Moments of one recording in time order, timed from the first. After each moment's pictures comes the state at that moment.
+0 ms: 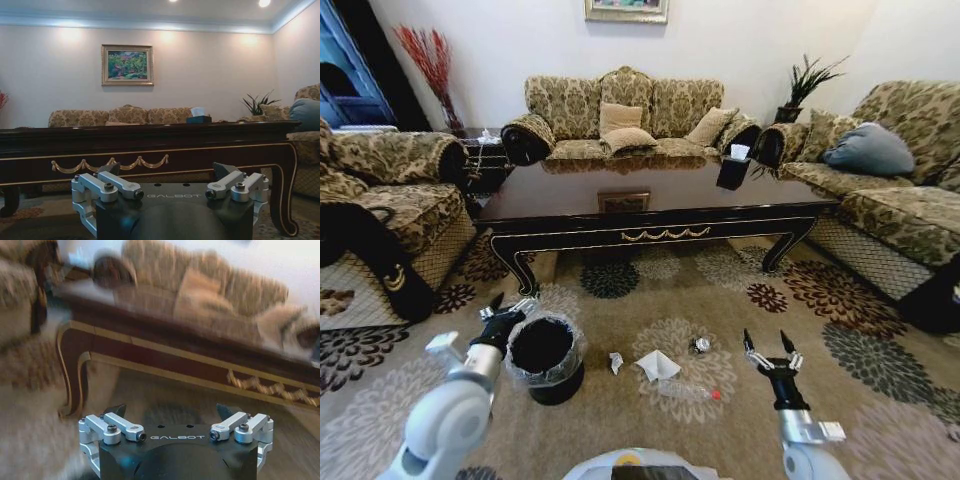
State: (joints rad) left arm 1.50 -1.06 -0.72 -2.47 -1.11 0.62 -0.58; right arm -1.70 1.39 0.84 1.80 0.47 0.54 -0.29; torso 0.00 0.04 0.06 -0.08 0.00
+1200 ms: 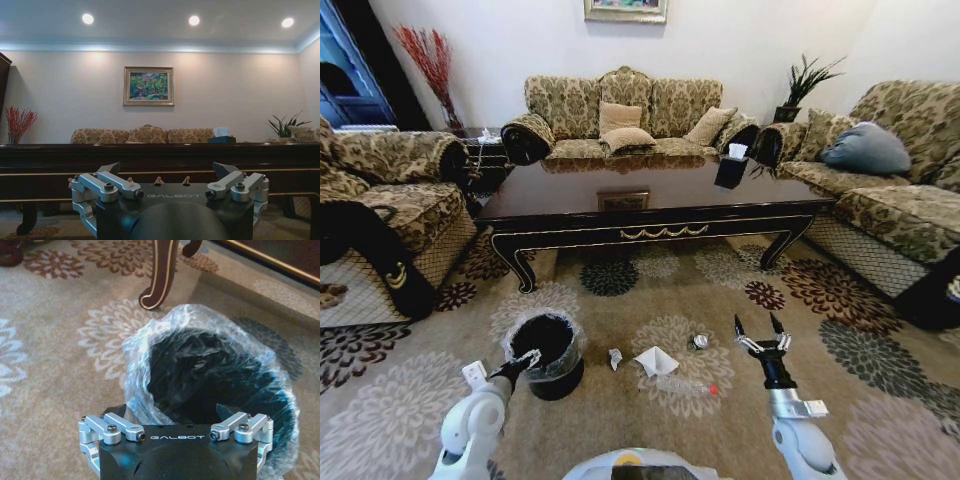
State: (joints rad) left arm 1.53 -1.39 -0.76 -2.08 -0.83 0.69 -0.43; right arm -1.54 1.28 0.72 1.69 0.47 0.62 -0.27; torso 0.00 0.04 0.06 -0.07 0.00
